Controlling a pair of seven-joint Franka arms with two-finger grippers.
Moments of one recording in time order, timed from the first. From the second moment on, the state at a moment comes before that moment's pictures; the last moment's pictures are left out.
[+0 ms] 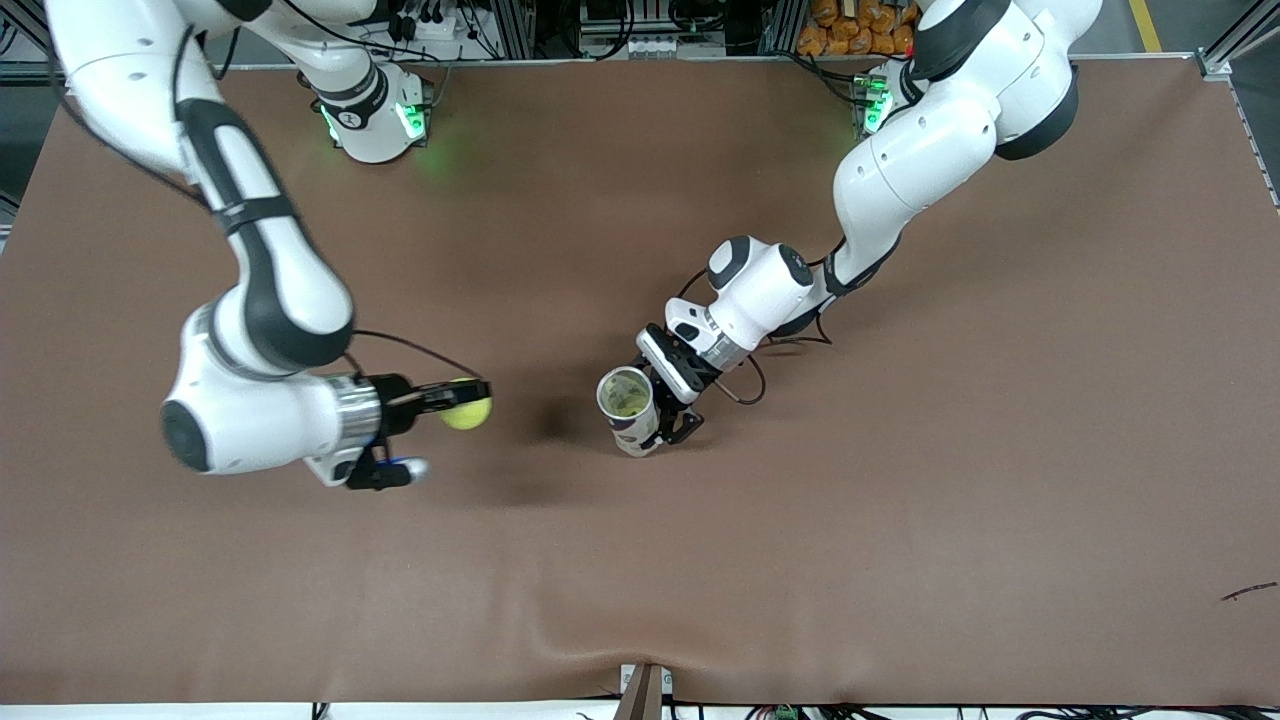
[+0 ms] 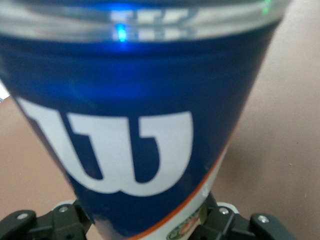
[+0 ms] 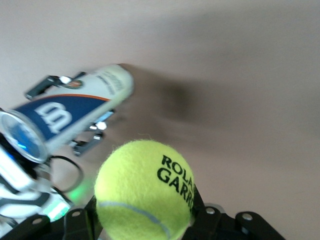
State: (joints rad) left arm -0.21 1.02 -0.65 -1.76 -0.14 3.54 0.84; right arm 0.05 0.65 0.32 -1.36 0.44 1.76 0.20
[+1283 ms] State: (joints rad) left arm -0.20 1.02 -0.65 -1.76 -0.14 3.54 0.84; right arm 0.25 0.73 0.31 -1.30 0.80 2.03 0.75
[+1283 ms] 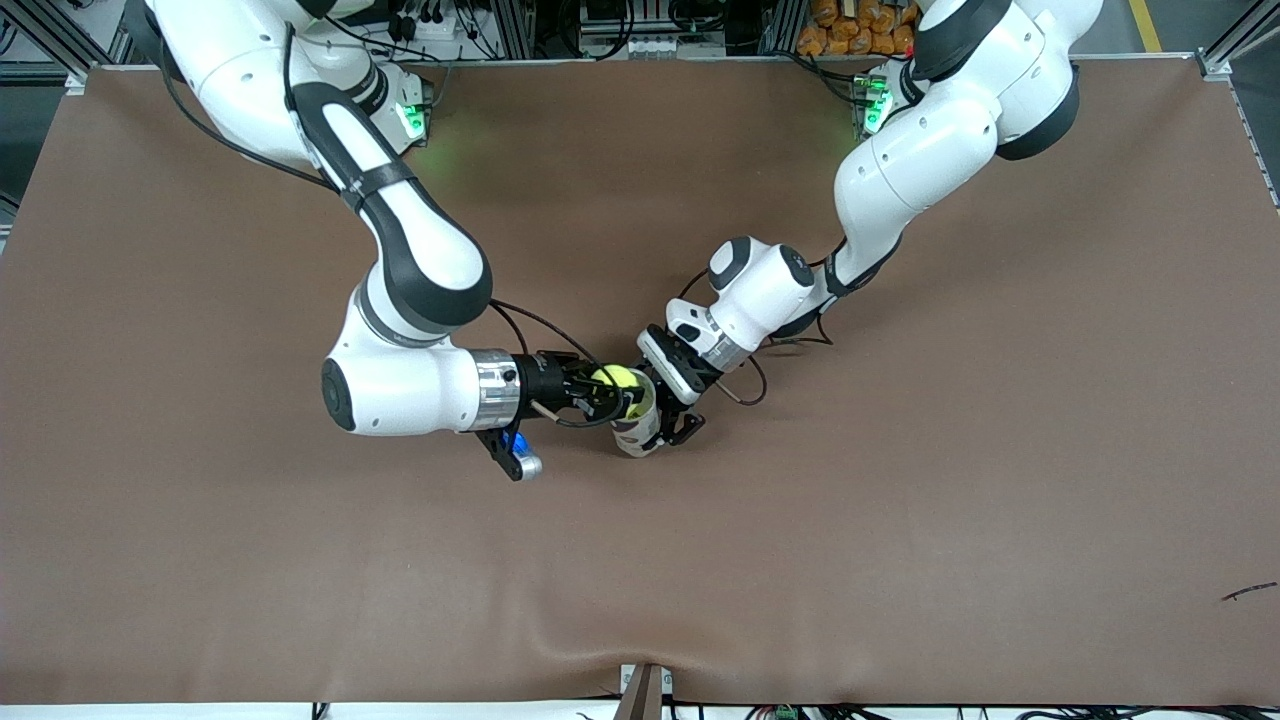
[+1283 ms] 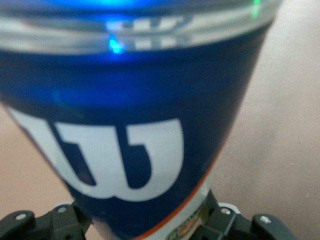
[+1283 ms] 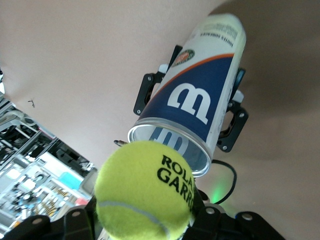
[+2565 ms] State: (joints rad) left arm -0.20 1.02 -0.65 -1.77 -0.14 3.54 0.83; right arm 0.18 0.75 0.29 -1.29 0.62 1.97 0.64
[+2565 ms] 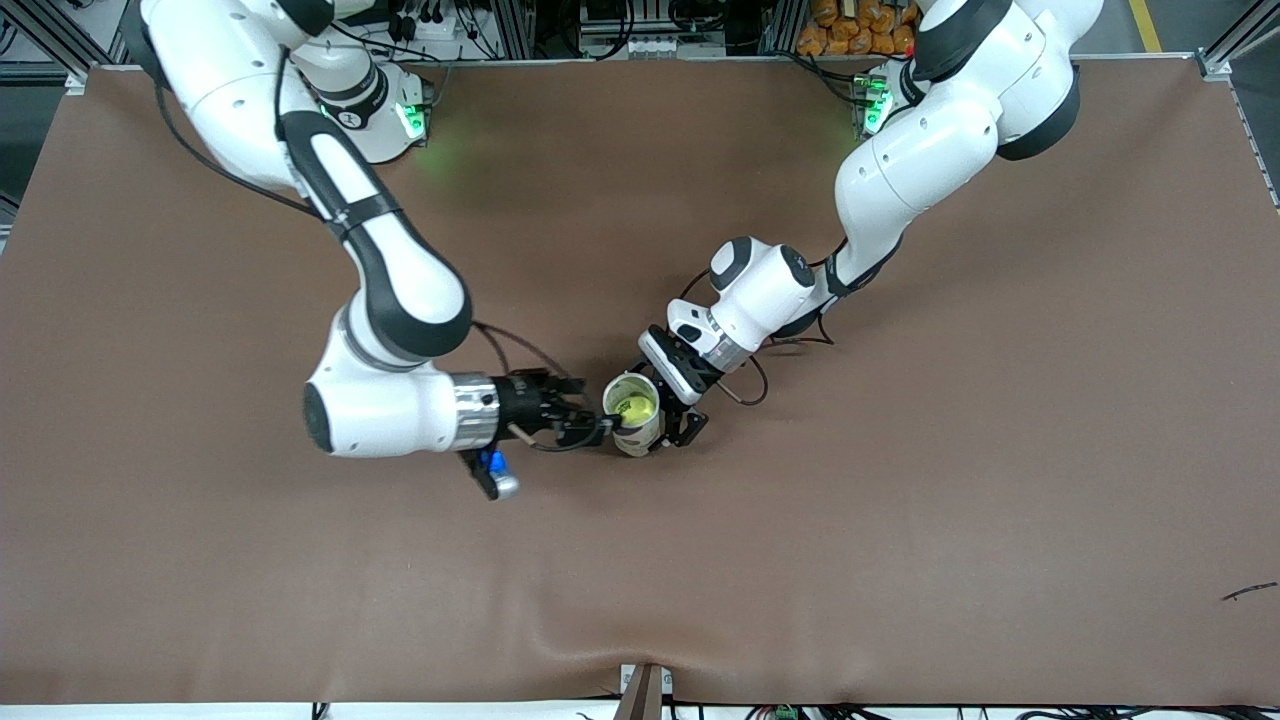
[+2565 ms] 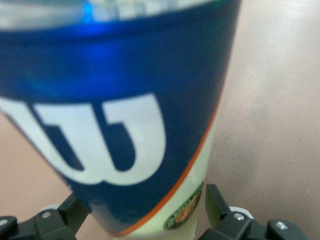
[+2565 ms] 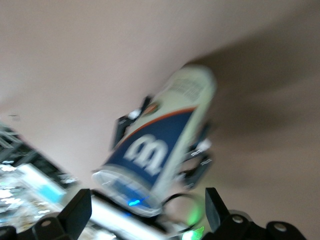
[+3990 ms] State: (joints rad) left arm 0.09 0.88 -0.65 -1.77 -0.14 3.01 0.78; right arm -0.04 0.15 0.19 -1.57 0.00 1.63 0.00
